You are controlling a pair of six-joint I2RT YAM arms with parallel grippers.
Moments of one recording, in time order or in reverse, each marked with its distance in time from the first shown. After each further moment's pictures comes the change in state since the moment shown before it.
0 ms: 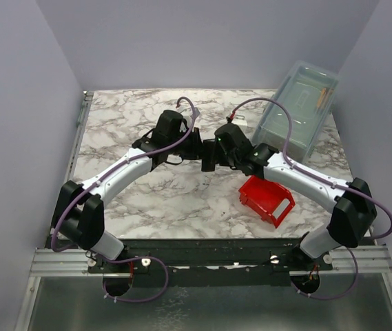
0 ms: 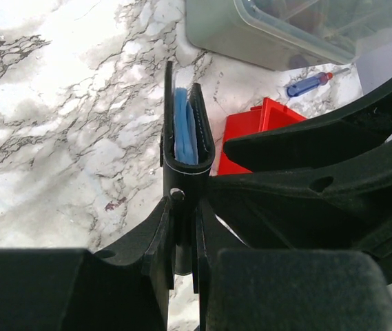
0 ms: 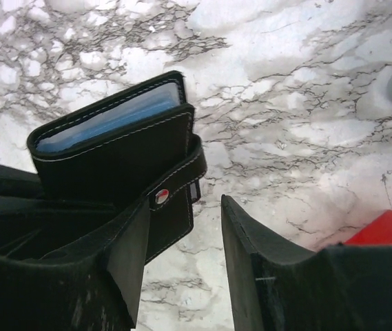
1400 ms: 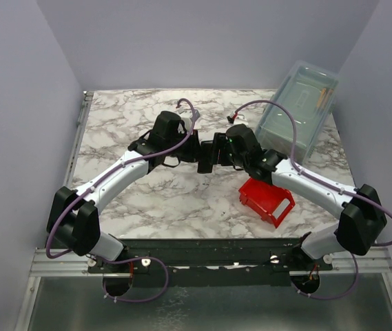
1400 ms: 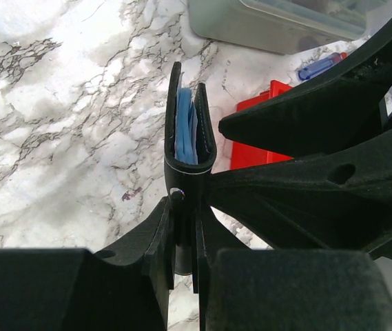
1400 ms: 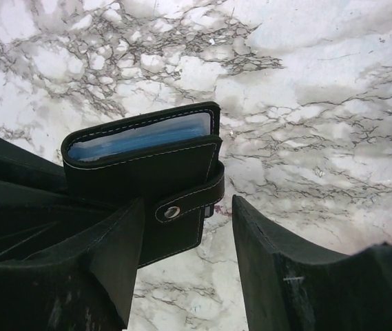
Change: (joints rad) left arm -0.007 -0.051 -0.016 -0.045 -0.010 0.103; right arm -0.033 -0.080 -0.132 0.228 -0.164 -0.092
